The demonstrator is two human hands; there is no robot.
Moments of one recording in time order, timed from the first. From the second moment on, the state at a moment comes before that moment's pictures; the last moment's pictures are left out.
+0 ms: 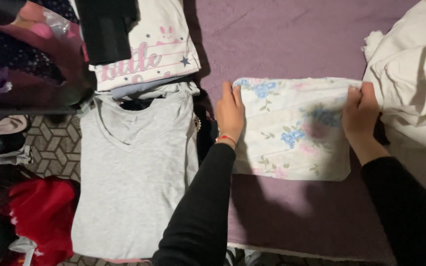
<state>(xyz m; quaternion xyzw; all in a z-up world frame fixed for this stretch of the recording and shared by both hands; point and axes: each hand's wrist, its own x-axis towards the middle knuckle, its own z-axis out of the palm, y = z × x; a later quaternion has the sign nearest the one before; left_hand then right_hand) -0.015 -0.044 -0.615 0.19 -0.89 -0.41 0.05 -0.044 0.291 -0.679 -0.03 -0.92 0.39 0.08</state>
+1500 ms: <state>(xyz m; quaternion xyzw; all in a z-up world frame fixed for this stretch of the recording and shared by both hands) 0.025 0.027 -0.643 -0.05 -0.96 -0.25 0.10 0.024 0.121 -0.611 0.21 -0.91 0.36 0.05</state>
